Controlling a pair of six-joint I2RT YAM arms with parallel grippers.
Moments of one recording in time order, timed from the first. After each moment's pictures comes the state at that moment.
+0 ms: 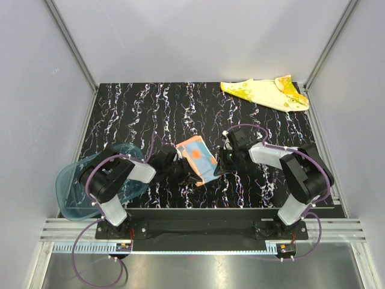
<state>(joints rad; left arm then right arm) -0.64 1.72 0.54 0.42 0.57 -1.17 0.51 1.68 0.85 -0.27 -0.42 0.56</state>
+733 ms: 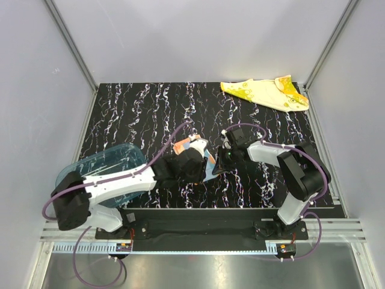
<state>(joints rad) -1.05 1.35 0.90 -0.34 -0.20 -0.58 0.51 1.72 0.87 -0.25 -0.45 0.58</state>
